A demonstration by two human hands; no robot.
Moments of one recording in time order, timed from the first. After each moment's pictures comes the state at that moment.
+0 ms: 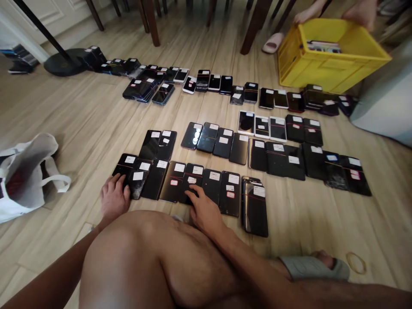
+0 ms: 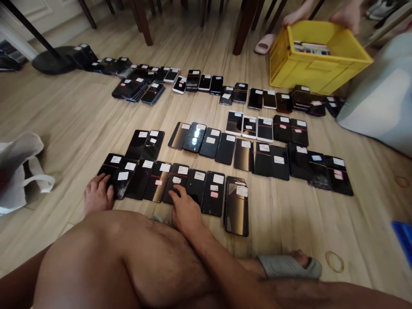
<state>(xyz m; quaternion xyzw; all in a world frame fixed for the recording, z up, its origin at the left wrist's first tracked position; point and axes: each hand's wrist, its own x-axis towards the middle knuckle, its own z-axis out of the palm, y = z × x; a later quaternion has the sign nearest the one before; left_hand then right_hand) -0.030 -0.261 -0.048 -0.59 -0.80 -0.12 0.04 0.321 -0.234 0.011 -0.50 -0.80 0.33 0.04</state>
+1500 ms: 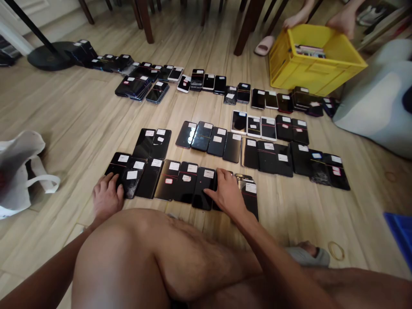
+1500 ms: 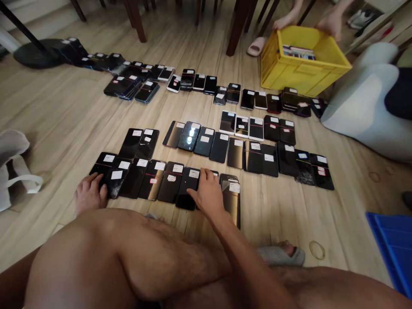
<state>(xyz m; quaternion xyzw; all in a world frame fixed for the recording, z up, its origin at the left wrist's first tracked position) -0.030 -0.259 -0.045 -0.58 -0.80 -0.12 0.01 0.385 -0.190 0.022 -0.63 -0.75 0.17 0.06</state>
